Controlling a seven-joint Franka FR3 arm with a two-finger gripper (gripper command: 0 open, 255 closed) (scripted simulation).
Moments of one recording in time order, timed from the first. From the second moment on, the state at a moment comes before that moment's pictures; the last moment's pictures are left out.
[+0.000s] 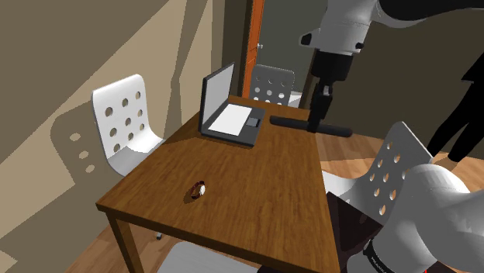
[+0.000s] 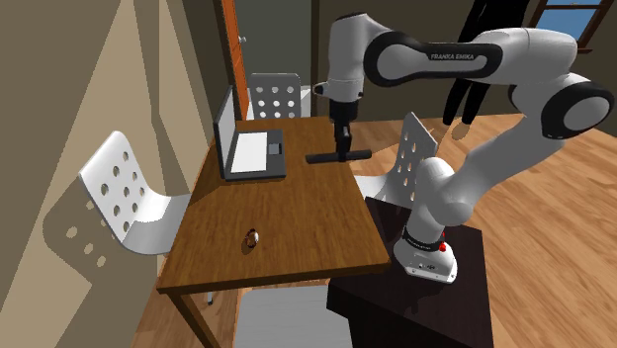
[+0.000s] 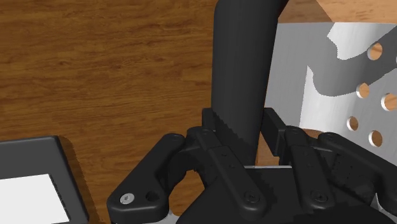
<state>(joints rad) 0.32 -0.75 -0.05 -2.32 0.04 1.55 -0.21</state>
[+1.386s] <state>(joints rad) 0.30 -0.32 -0.20 -1.88 0.01 1.53 -0.38</state>
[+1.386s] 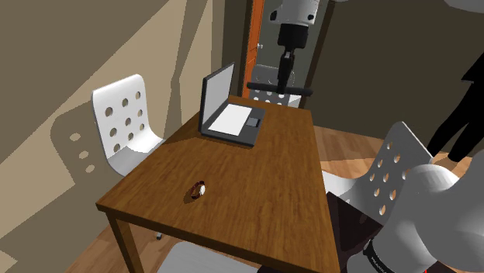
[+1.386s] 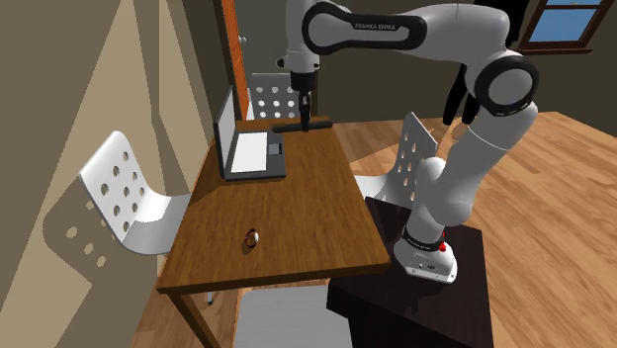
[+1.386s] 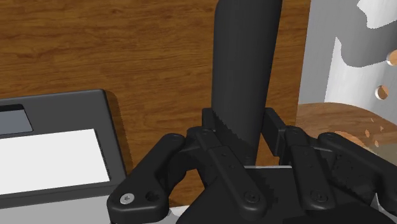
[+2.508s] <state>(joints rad) 0.16 0.36 -0.33 -1.10 0.17 1.38 -0.62</state>
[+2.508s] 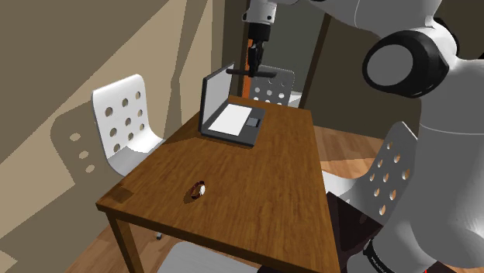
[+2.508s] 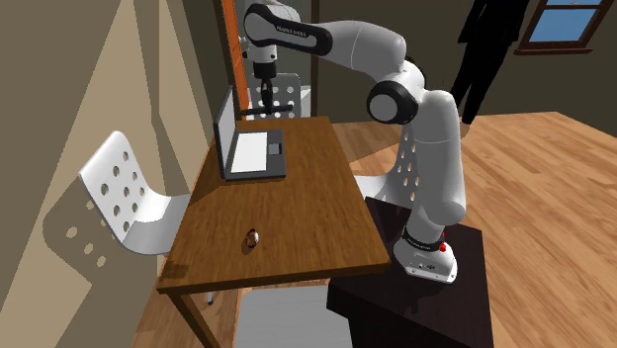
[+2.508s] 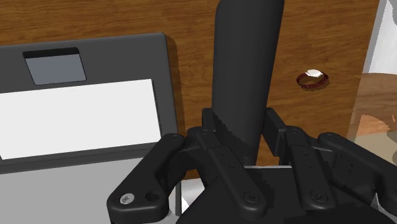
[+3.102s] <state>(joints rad) 0.18 0.30 -0.33 -1.30 0.16 1.53 -0.63</state>
